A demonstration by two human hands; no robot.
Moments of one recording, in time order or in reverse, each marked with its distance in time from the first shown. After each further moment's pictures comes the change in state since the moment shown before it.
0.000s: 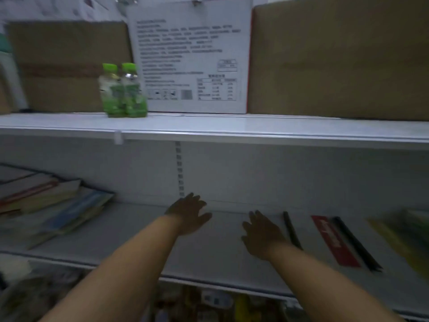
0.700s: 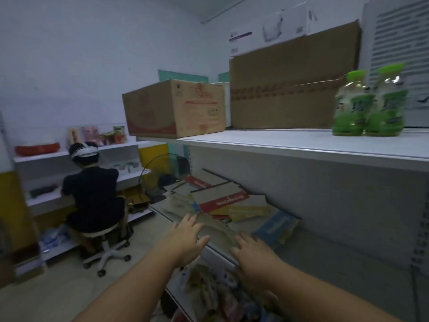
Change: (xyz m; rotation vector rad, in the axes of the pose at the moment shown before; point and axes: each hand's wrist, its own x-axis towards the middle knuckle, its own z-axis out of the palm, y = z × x) left_hand -0.246 -0.395 -0.080 0.090 0.071 -0.684; right_hand 0.119 -0.491 -0.035 -0.113 0.046 -0.899
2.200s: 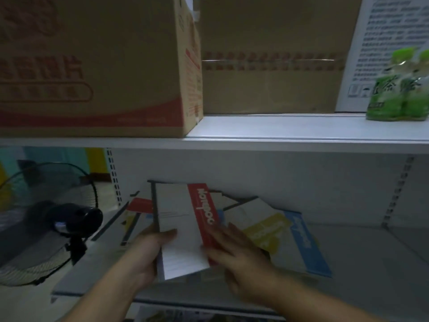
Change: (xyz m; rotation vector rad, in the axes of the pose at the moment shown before) left_hand 0.264 -0.184 0.001 -1.663 -0.522 0.016; right_hand 0.231 -0.025 0.018 0.019 0.614 0.265
